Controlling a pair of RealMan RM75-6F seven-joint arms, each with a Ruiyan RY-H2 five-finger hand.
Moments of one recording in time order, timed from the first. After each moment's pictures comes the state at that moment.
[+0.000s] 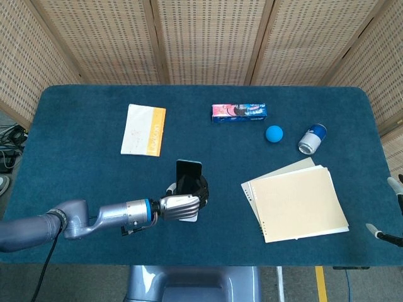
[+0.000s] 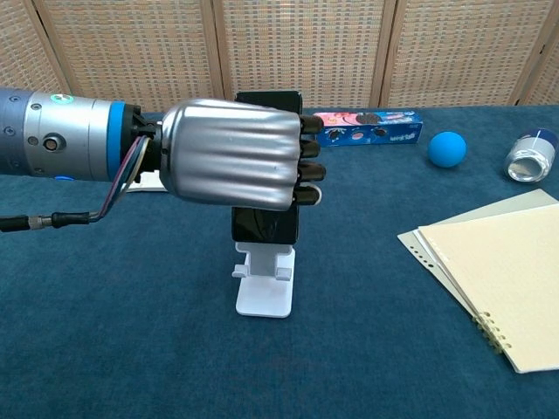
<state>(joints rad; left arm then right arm) -1.09 -1.40 -0.05 -1.42 2.05 0.82 0.95 0.01 -1.04 0.10 -1.50 -1.47 1.55 0.30</state>
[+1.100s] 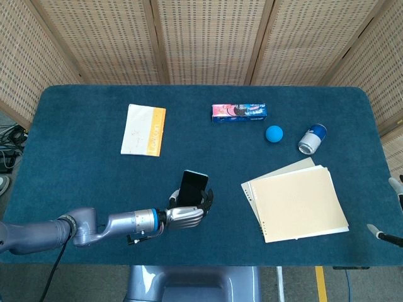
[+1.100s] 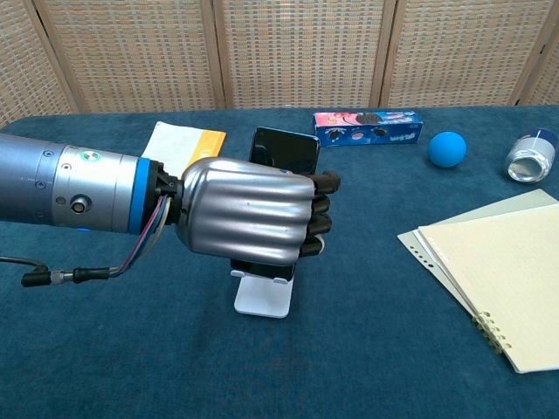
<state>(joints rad) -1.08 -1.48 -0.03 -1.42 2.02 0.72 1.09 0.01 -1.03 0.10 -1.50 -1.47 1.54 0.32</state>
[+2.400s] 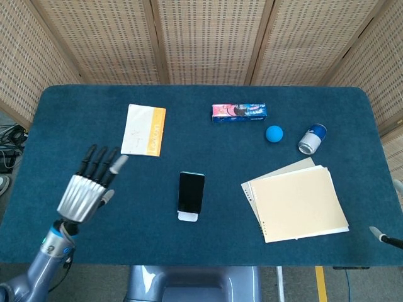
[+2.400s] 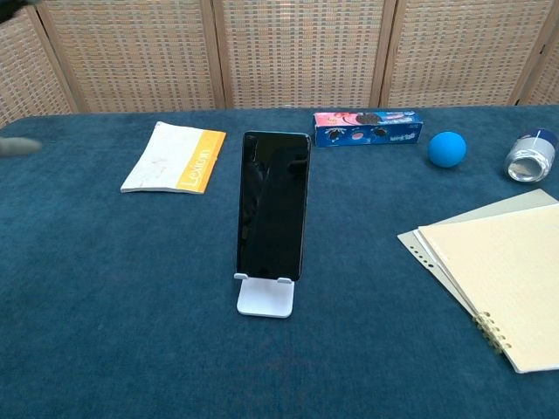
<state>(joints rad) -0.41 -1.35 0.00 -1.66 1.64 1.61 0.56 -0.01 -1.02 0.10 -1.51 -1.49 1.57 0.34</state>
